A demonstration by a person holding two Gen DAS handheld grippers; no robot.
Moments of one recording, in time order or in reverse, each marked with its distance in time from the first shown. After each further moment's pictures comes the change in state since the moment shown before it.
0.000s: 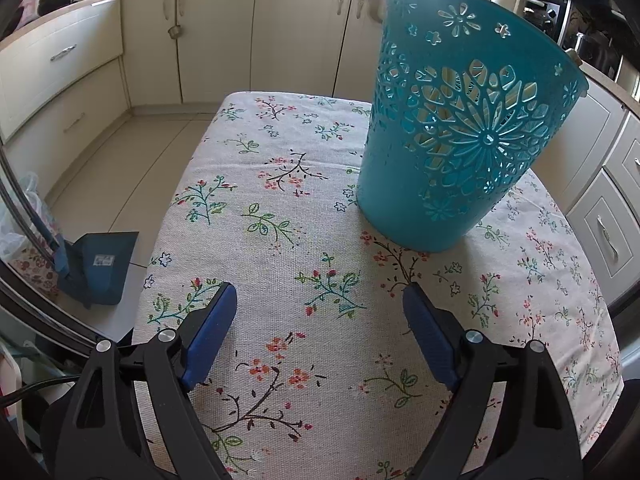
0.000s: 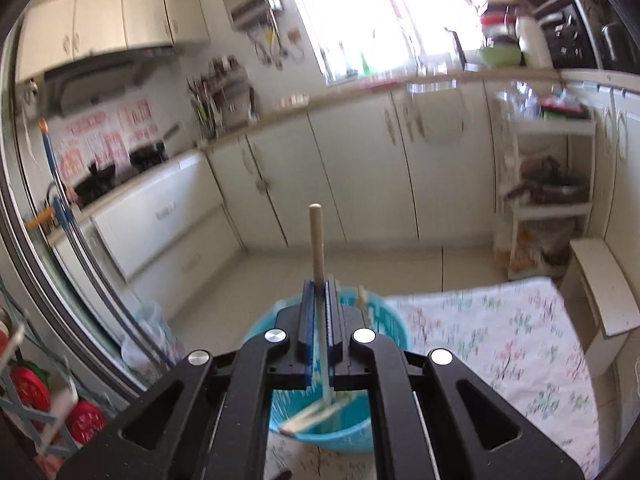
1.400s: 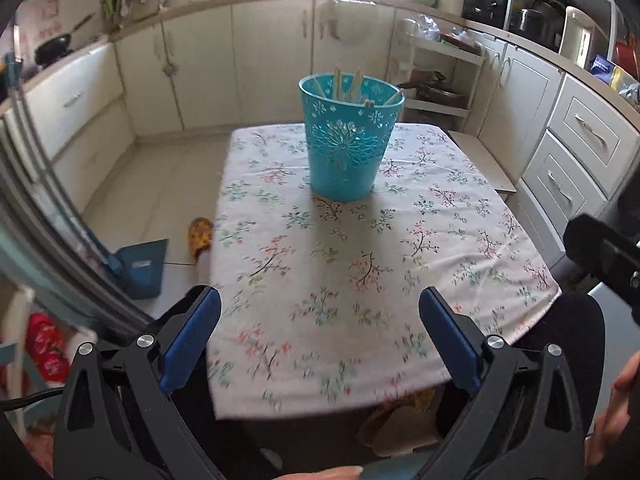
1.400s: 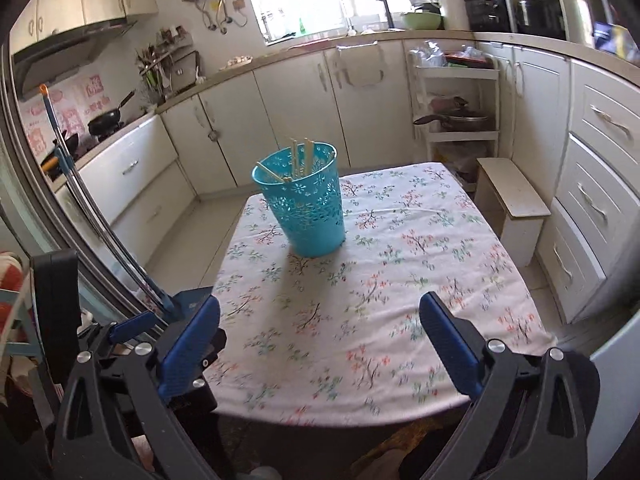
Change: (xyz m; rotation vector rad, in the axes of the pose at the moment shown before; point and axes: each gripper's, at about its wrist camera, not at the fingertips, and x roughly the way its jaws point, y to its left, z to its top) left arm -0.219 -0.037 -0.056 0.135 -0.015 0.020; right arm -0.208 0.067 -0.116 0.116 0.136 -0.255
